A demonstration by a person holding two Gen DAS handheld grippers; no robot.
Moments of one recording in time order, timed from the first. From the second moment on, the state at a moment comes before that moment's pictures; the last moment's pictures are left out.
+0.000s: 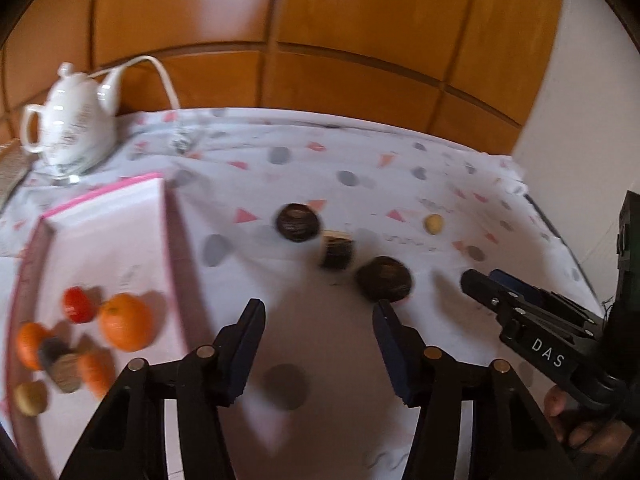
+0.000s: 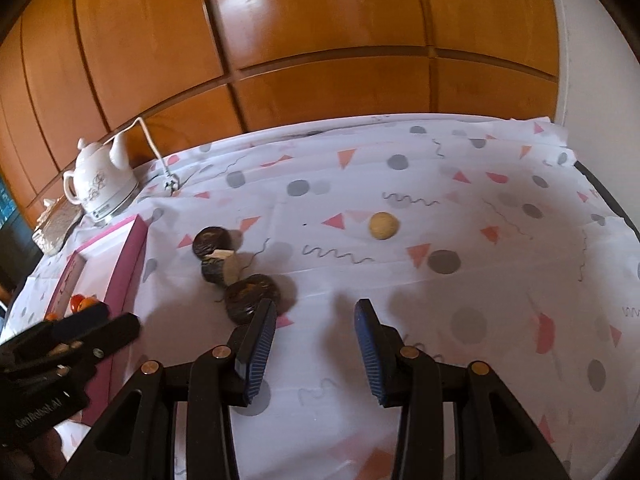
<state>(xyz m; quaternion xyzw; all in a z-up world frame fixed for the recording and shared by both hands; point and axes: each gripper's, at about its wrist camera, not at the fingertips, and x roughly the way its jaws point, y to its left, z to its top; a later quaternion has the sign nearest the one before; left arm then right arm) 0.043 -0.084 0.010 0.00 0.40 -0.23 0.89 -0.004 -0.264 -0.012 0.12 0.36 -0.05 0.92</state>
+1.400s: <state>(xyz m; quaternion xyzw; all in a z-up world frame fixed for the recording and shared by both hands) 0.050 -0.135 -0.039 0.05 0.39 -0.21 0.89 0.029 -0.312 -0.028 0.14 0.39 -0.07 0.91</state>
